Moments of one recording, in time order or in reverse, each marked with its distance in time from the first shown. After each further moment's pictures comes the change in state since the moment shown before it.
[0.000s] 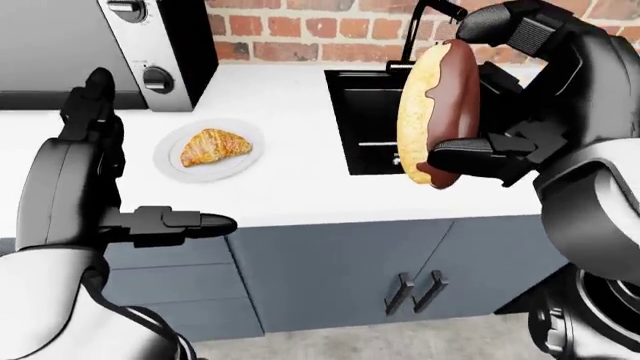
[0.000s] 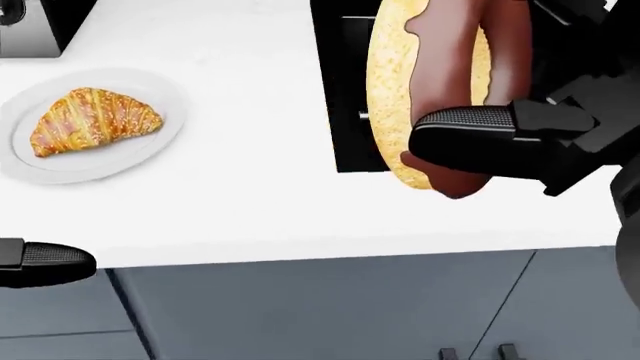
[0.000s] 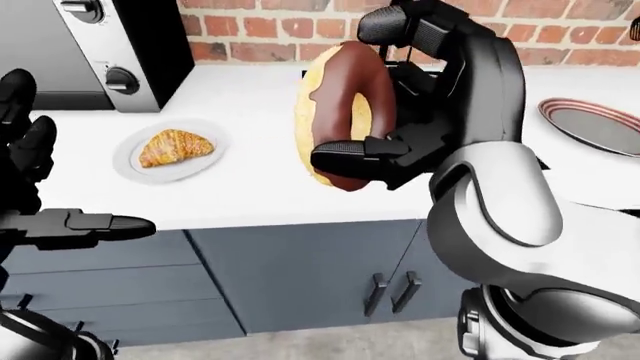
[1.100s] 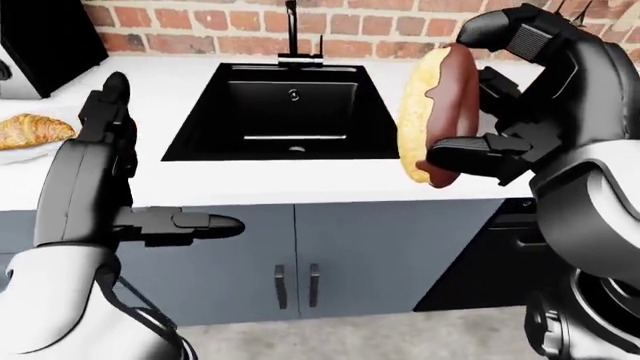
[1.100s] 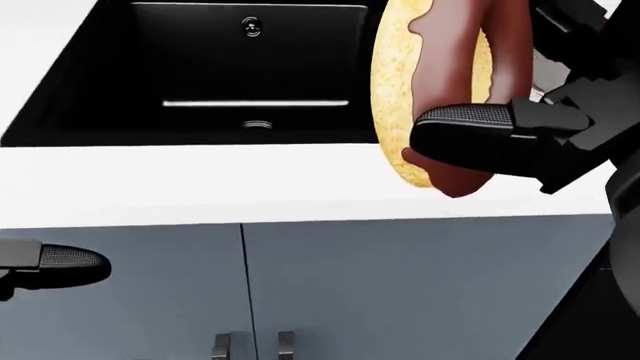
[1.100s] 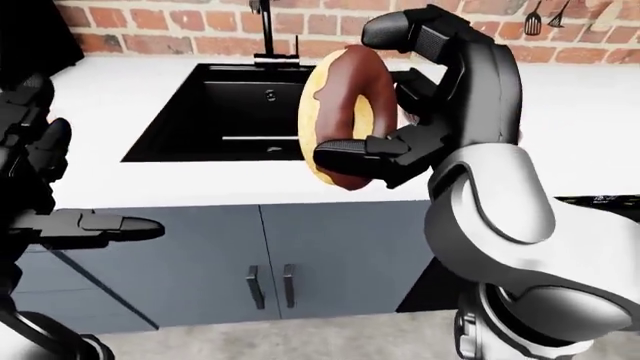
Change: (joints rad) left arm 0.017 -0.002 -0.025 0.002 -0.063 0.007 0.056; right arm 0.016 0.018 -0.003 0.006 -0.023 0.003 -0.007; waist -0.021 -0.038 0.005
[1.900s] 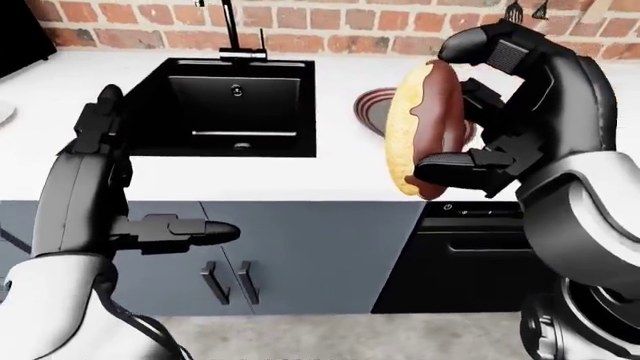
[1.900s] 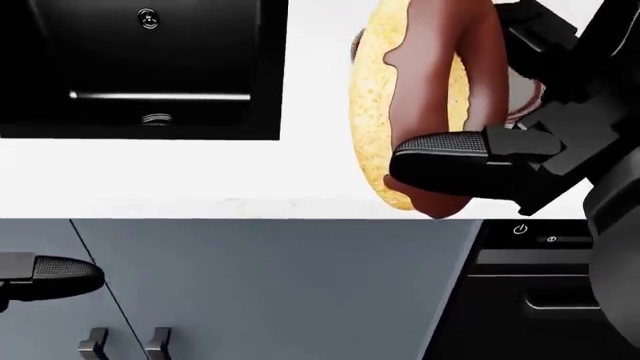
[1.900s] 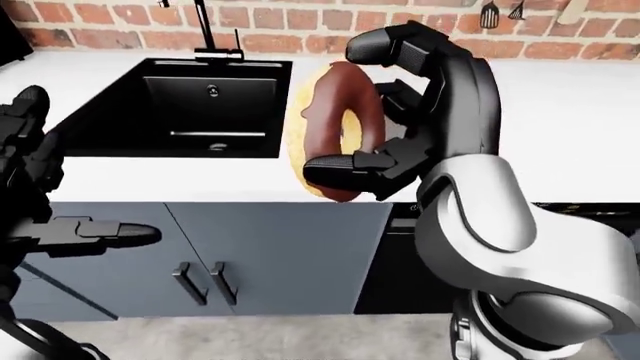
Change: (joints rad) left arm 0.047 -0.010 0.018 -0.014 -0.002 -0.008 0.015; right arm 0.025 0.024 0.026 -0.020 -0.007 0.007 0.021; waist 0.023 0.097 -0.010
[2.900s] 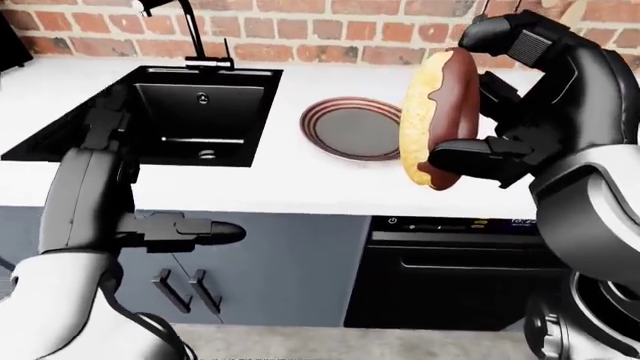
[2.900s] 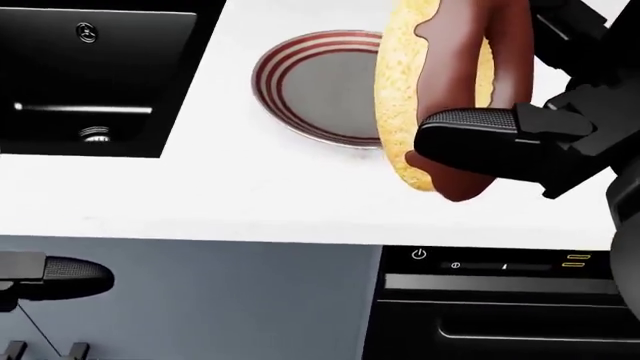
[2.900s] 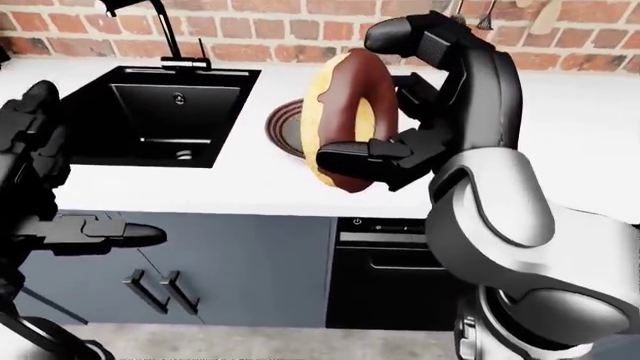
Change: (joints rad) left arm -0.017 -0.009 -0.025 0.004 0.032 -0.015 -0.035; right arm -0.003 -0.020 -0.034 0.015 0.016 -0.020 -0.027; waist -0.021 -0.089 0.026
